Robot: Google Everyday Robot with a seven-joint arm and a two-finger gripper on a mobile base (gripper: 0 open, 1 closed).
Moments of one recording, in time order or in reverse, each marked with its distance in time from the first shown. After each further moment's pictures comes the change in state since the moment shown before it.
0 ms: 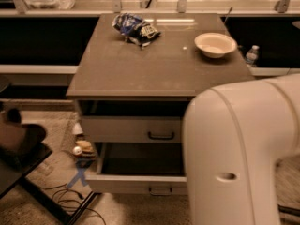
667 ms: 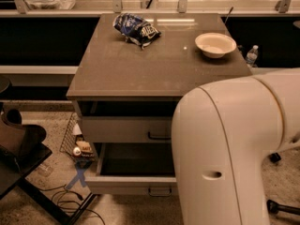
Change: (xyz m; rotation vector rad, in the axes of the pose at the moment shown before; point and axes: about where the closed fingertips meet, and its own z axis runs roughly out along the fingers) arm 0.004 0.008 -0.005 -0.024 0.034 0.013
